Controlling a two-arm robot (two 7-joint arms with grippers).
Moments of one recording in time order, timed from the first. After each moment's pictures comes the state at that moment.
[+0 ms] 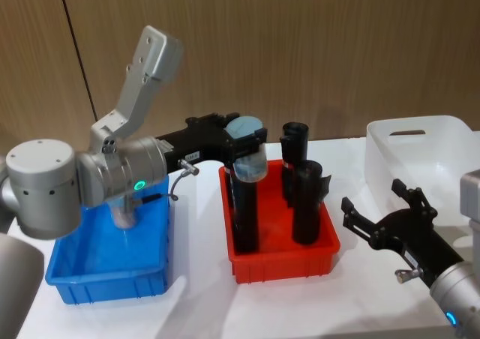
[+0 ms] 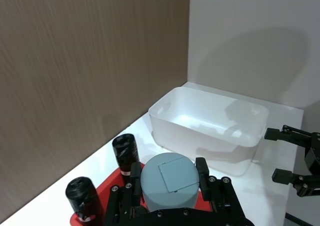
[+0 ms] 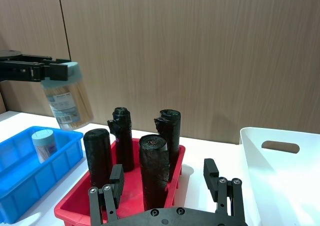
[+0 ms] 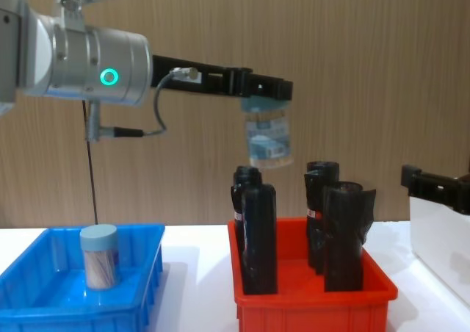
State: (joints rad) left arm -0.64 0.26 0.33 -1.38 -0.32 0.44 -0.65; right arm -0.01 0.34 -0.23 -1.77 0.29 0.03 0.07
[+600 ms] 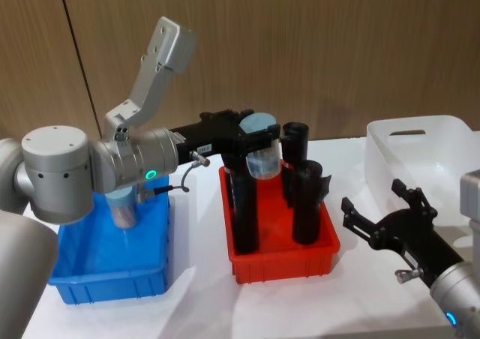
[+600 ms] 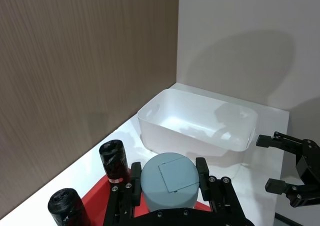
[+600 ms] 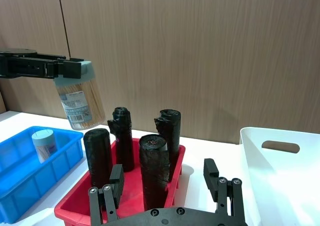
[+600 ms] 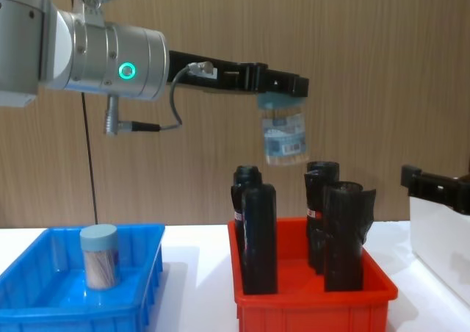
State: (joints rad) left arm -0.70 0.23 0.34 -1.30 -0.32 0.45 -0.70; right arm -0.01 0.34 -0.23 -1.77 0.29 0.03 0.07
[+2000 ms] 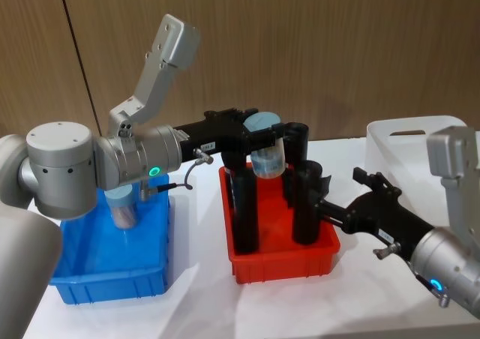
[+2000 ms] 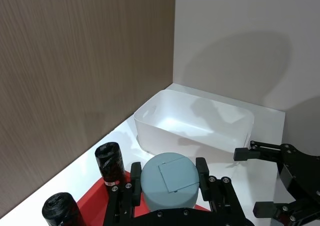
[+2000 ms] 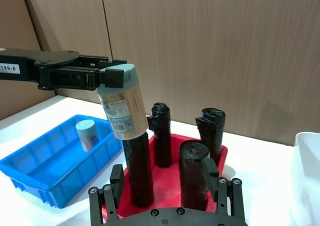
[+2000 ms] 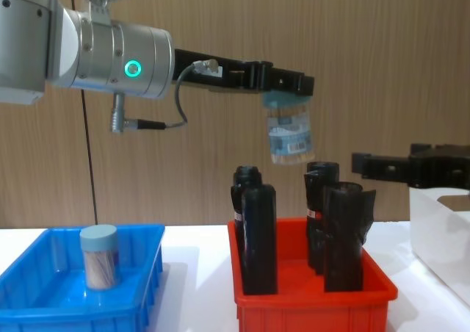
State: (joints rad) left arm -0.72 0.22 0.35 -1.27 -0.32 0.45 -0.72; right arm 0.12 0.31 -0.22 -1.74 0.33 0.25 0.26
